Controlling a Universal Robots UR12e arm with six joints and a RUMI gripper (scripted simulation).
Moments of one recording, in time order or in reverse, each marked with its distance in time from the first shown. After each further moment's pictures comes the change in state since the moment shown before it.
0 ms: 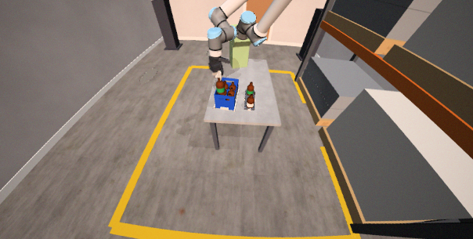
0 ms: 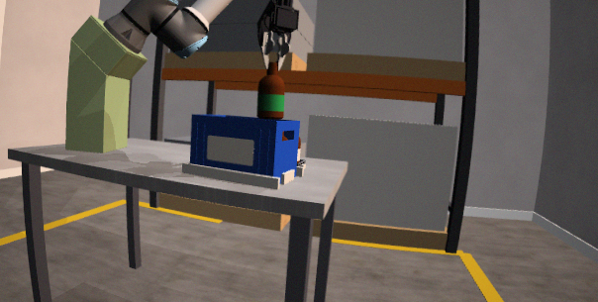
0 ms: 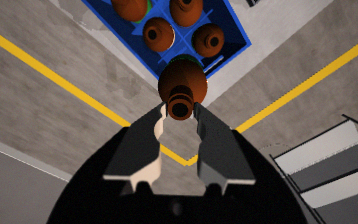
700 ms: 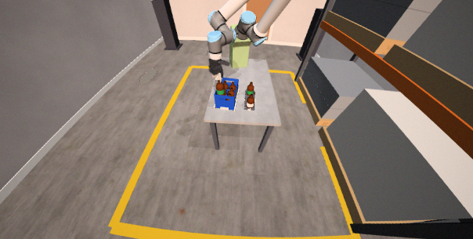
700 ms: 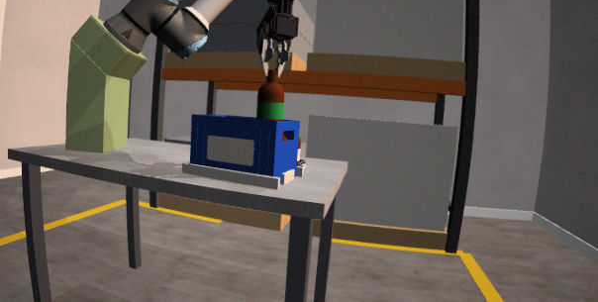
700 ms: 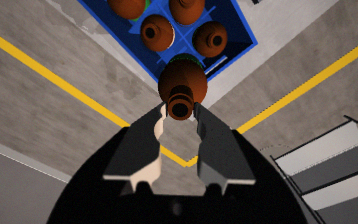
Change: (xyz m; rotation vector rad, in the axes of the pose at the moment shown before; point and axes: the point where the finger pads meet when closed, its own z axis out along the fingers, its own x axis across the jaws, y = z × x) arm -0.001 0.002 0.021 -0.001 0.000 -0.001
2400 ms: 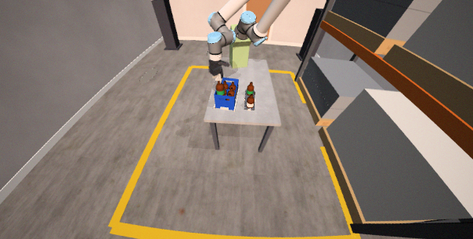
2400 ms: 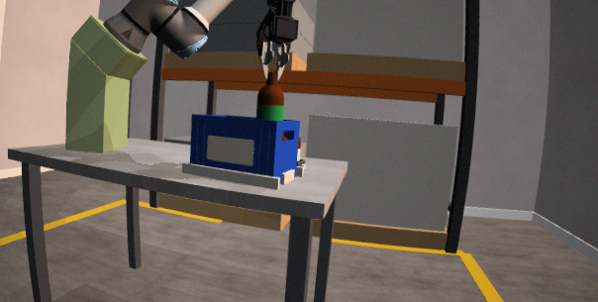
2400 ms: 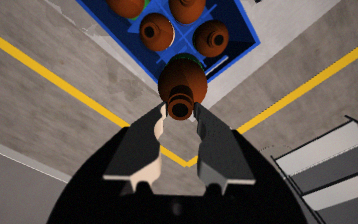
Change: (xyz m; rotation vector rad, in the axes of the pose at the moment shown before) arm 0.000 0.001 0.007 -0.002 0.000 0.000
